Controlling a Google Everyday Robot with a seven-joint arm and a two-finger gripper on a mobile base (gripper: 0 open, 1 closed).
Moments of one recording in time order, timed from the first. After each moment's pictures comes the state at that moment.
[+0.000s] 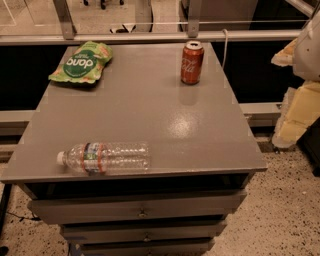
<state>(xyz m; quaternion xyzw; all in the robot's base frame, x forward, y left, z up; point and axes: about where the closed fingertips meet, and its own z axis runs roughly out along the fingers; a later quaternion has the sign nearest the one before) 0.438 -0.216 0.977 -0.60 0.78 -0.04 0.16</state>
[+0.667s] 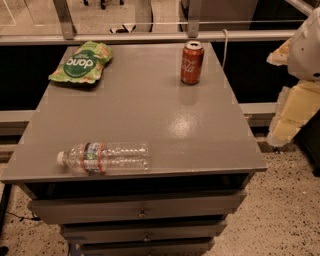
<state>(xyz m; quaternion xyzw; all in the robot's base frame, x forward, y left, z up) 0.441 -0.207 0.977 -0.61 0.78 -0.03 0.17</state>
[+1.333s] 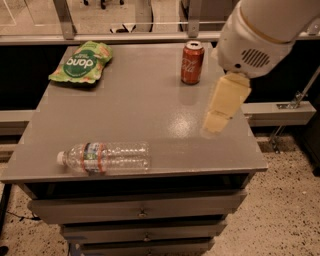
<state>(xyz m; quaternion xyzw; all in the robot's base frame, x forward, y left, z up) 0.452 -0.101 0.983 -0.62 0.76 0.01 0.19</state>
